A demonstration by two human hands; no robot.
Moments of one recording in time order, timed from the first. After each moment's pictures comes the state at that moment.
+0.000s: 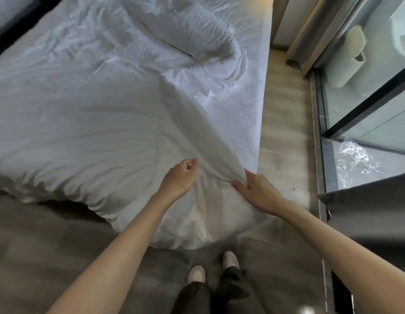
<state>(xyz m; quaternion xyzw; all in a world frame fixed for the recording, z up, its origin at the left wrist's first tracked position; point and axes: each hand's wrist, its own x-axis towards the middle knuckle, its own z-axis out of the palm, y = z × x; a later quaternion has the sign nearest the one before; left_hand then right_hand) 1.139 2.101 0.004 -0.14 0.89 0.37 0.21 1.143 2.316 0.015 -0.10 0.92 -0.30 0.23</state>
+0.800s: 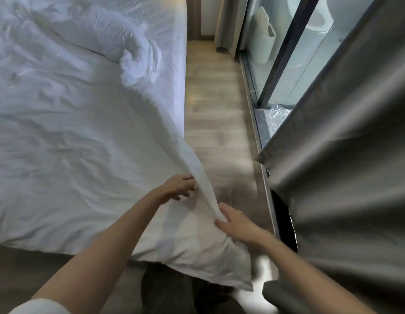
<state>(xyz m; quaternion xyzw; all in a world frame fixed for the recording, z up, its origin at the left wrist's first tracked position) 1.273 2.377 0.002 -0.06 0.81 0.40 0.42 1.383 2.559 -0.017 0.04 0.85 -0.41 0.34</state>
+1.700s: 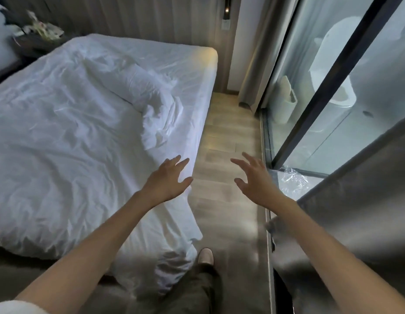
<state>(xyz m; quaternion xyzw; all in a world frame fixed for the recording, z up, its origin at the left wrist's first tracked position) 1.101 2.401 0.089 0.06 0.97 0.20 0.12 1.103 2.654 0.096 -0.10 0.97 -0.21 0.05</state>
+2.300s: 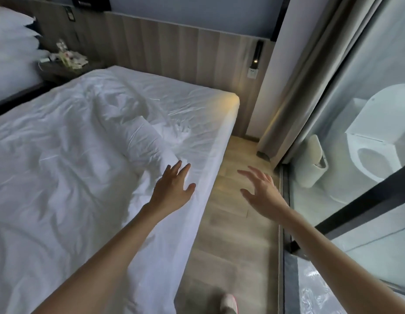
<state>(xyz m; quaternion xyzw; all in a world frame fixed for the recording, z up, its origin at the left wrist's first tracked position) 0.713 2.397 0.120 -0.03 0.97 0.24 0.01 0.685 2.645 0.147 -0.15 0.96 -0.22 0.07</state>
